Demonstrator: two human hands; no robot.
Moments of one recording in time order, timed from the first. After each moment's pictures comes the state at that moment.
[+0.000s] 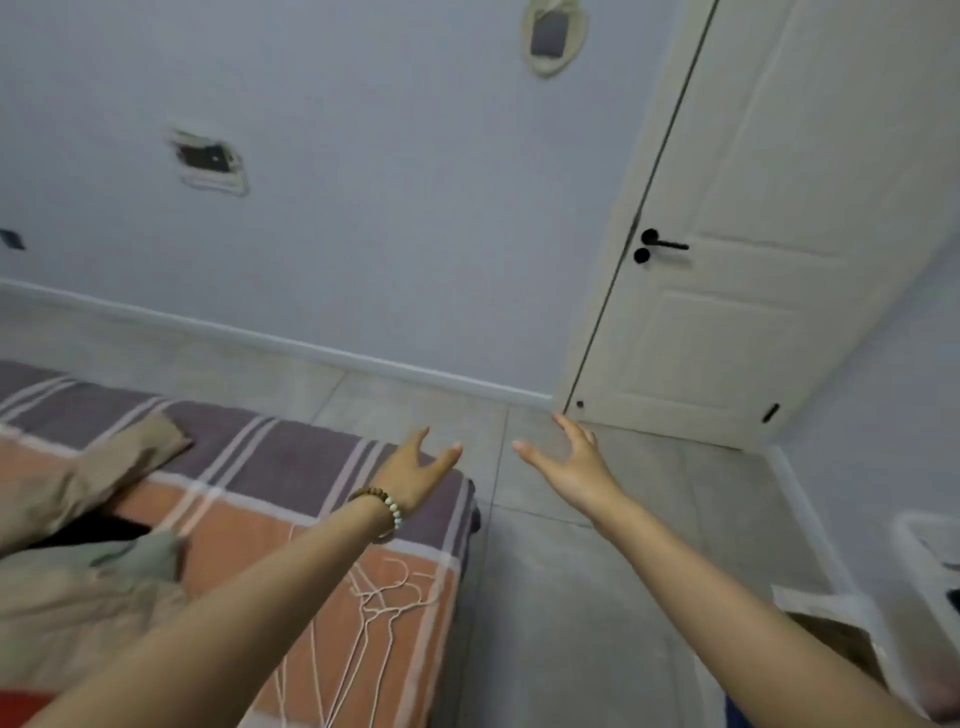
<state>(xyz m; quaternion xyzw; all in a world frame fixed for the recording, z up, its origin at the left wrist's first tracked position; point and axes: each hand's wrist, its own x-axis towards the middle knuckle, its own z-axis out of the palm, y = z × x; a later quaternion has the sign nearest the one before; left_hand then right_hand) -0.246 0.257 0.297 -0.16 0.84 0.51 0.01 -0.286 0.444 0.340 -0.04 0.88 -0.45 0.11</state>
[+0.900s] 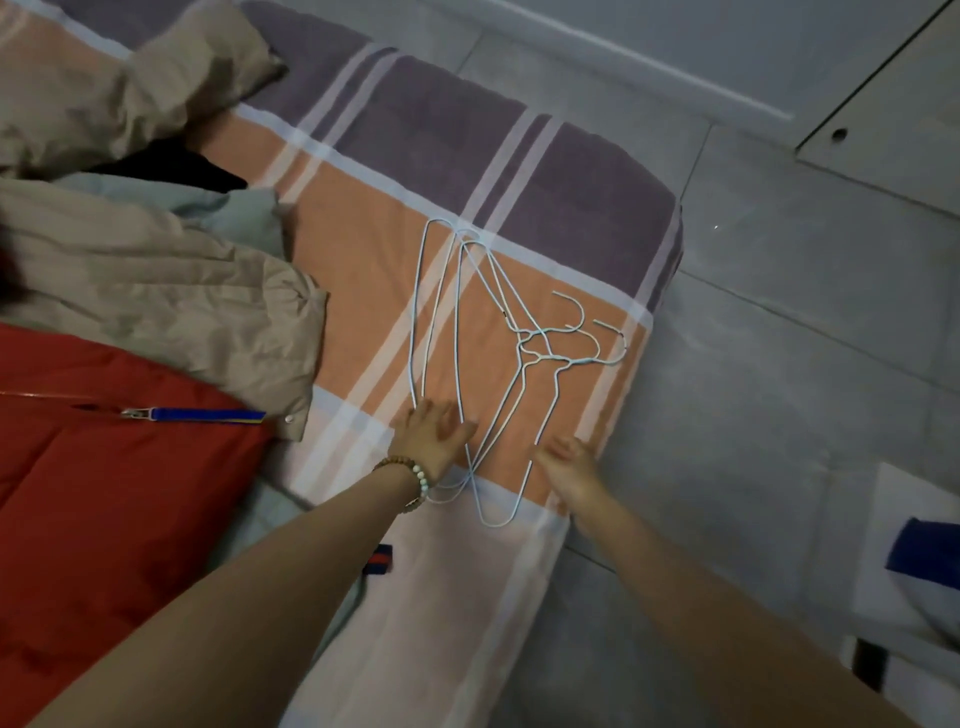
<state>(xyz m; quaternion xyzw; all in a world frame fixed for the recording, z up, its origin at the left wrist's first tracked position) -0.099 0.134 -0.101 -0.35 0.81 0.41 0.24 -0.171 0.295 -0.116 0.15 0.80 -0.41 0.41</state>
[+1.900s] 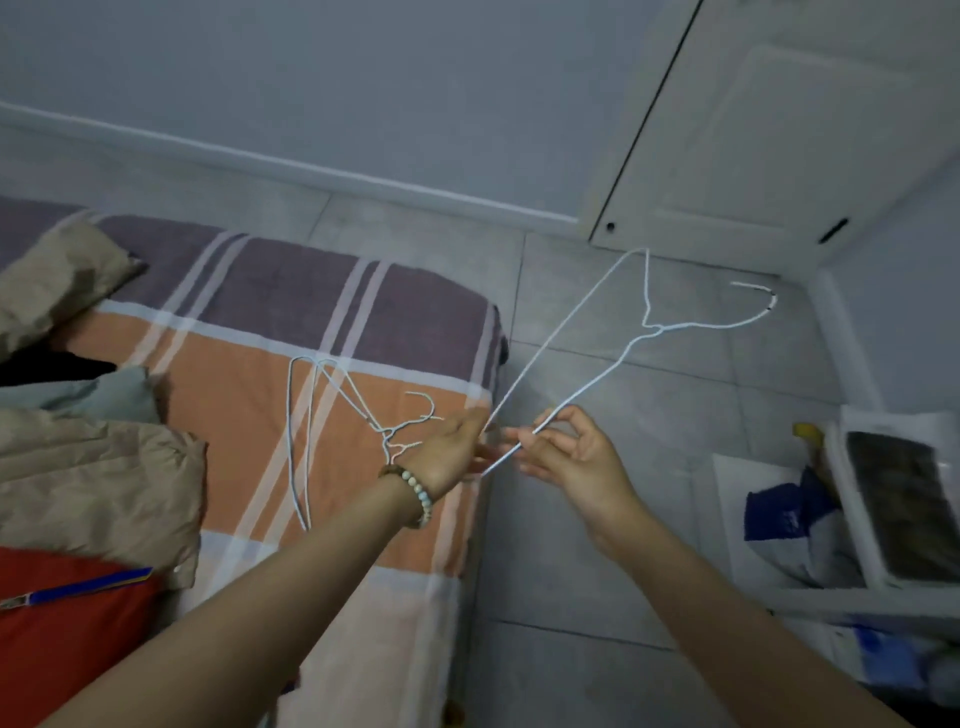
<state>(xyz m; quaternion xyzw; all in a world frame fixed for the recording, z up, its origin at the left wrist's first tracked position) -0.190 0.252 0.074 -0.22 0.68 0.68 0.18 -0.201 0.395 0.094 0.05 0.65 -0.72 0.23</state>
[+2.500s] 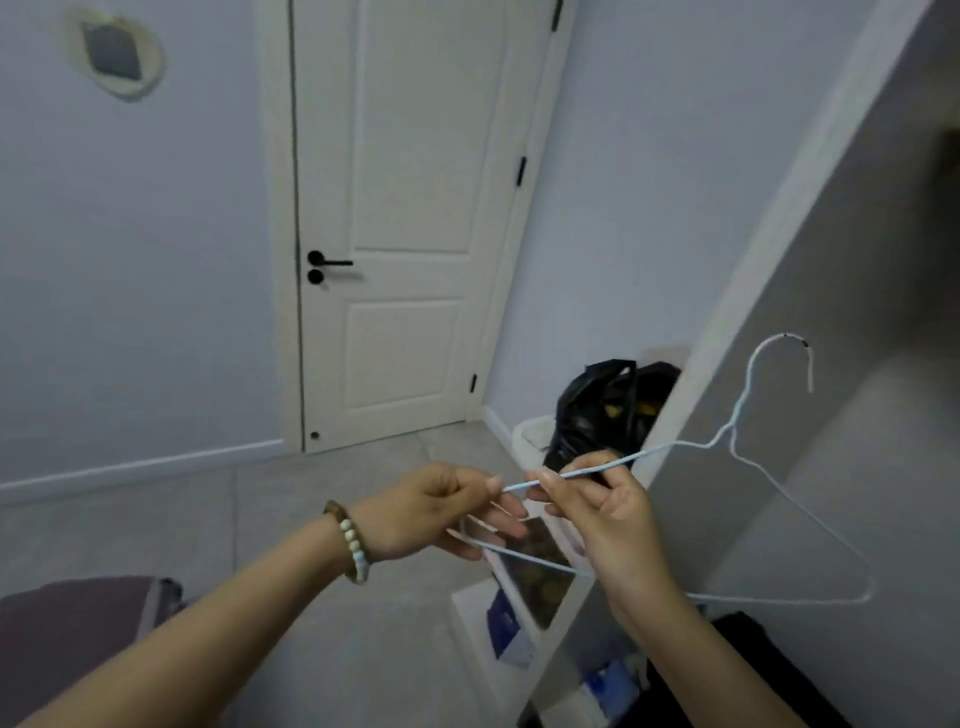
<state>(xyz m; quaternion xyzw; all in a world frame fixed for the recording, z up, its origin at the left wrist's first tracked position) -0.190 0.563 0.415 0.30 0.70 0.56 0.33 -0.109 0.723 0.416 0.09 0.68 -0.70 -0.20</state>
